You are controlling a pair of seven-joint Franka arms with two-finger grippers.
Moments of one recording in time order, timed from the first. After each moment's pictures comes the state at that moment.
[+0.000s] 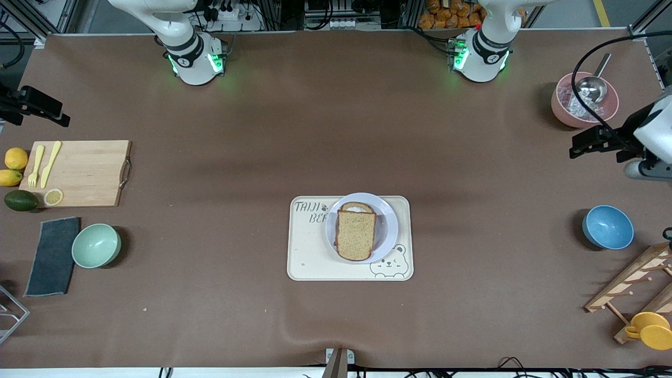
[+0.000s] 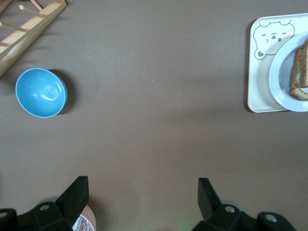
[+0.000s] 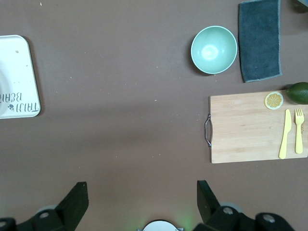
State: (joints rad) left arm 0.08 0.12 -0.12 -1.45 0.00 1.49 0.06; right arm -0.04 0.01 -0.02 -1.45 0.03 1.38 0.01
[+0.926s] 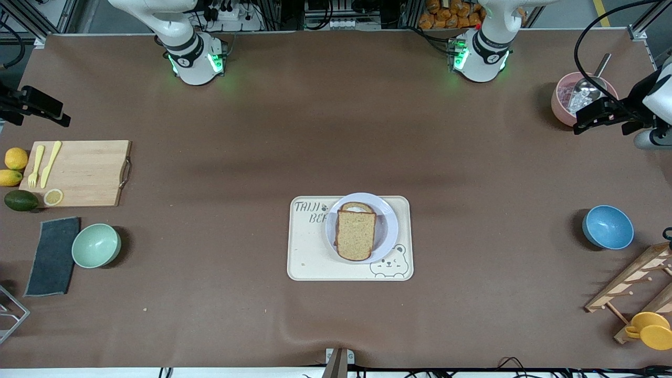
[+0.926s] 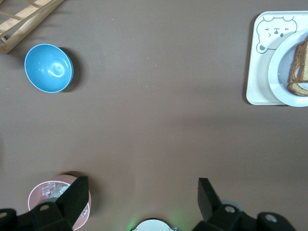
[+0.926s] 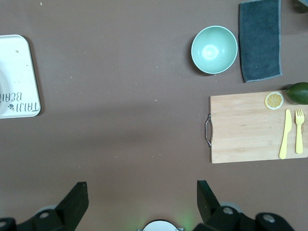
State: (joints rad) left arm 0.01 0.02 -0.05 -1.51 0.00 1.44 -0.02; right arm -0.04 0.01 -0.02 -1.45 0.03 1.38 0.01
